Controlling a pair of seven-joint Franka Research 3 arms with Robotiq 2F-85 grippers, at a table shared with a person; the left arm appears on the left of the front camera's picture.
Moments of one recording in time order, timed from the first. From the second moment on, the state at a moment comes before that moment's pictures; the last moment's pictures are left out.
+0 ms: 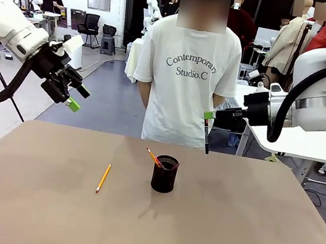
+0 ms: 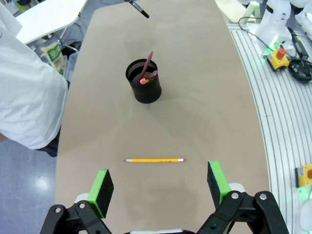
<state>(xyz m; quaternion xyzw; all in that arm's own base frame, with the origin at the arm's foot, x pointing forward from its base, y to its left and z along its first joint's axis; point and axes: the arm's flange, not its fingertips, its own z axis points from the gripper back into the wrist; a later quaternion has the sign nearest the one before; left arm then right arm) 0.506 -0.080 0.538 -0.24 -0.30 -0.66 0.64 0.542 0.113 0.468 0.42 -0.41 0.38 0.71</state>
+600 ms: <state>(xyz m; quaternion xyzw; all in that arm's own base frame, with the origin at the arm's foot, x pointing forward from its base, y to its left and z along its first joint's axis) 0.506 -0.080 0.538 -0.24 -0.30 -0.66 0.64 0.533 0.118 0.472 0.49 -0.49 0.44 0.58</state>
